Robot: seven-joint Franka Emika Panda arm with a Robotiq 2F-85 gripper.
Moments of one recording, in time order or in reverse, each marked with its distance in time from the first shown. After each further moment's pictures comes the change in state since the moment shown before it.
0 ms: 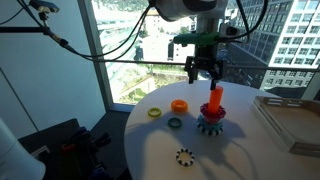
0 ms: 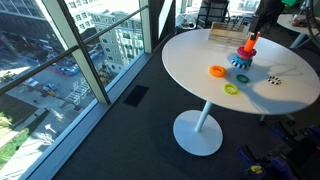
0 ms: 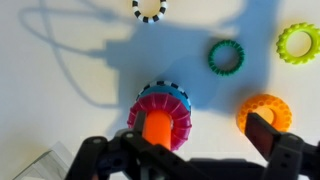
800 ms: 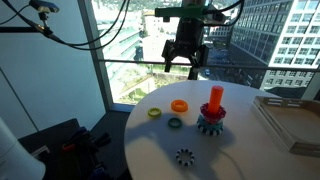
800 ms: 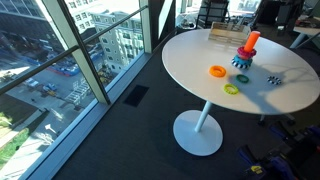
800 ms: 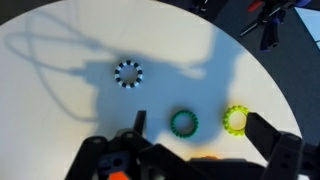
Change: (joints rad) arm 0.000 -0.191 0.012 -0.101 0.006 -0.285 -0.155
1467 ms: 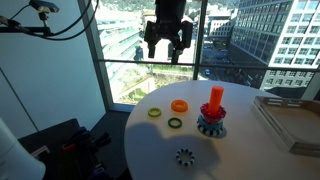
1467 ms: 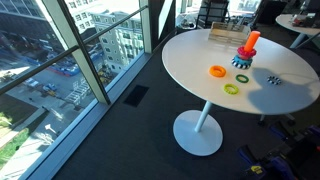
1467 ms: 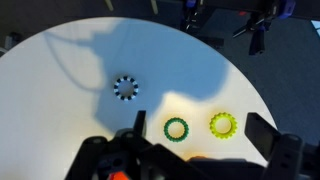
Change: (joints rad) arm 0.000 -0.278 -0.002 -0.197 -0.009 0.003 0.038
